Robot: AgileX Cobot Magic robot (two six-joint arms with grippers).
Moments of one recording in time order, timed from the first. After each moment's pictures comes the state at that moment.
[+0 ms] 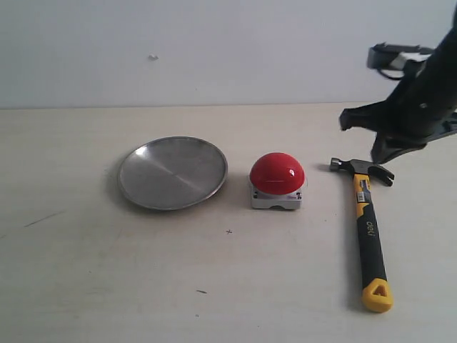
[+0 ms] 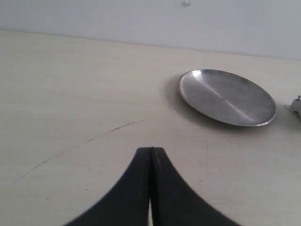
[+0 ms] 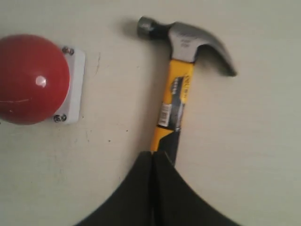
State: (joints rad) left arm -0.16 0.01 0.00 0.05 0.37 -0.19; right arm 0.00 1.74 -1.23 0.11 0.83 0.07
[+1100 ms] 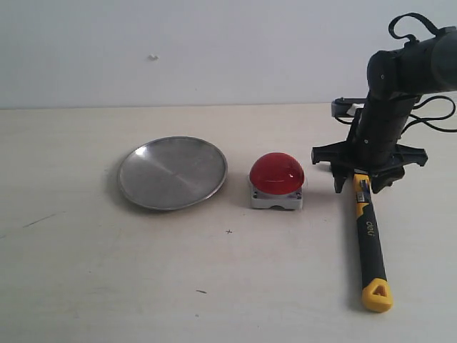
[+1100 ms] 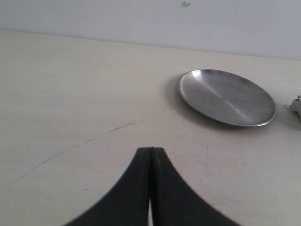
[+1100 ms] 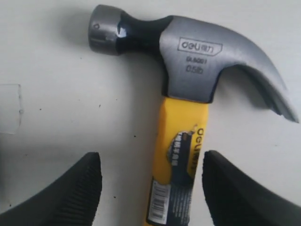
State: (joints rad) left arm -0.16 0.01 0.00 0.05 0.37 -0.19; right arm 0.04 2.15 -1.45 -0.06 0.85 0.31
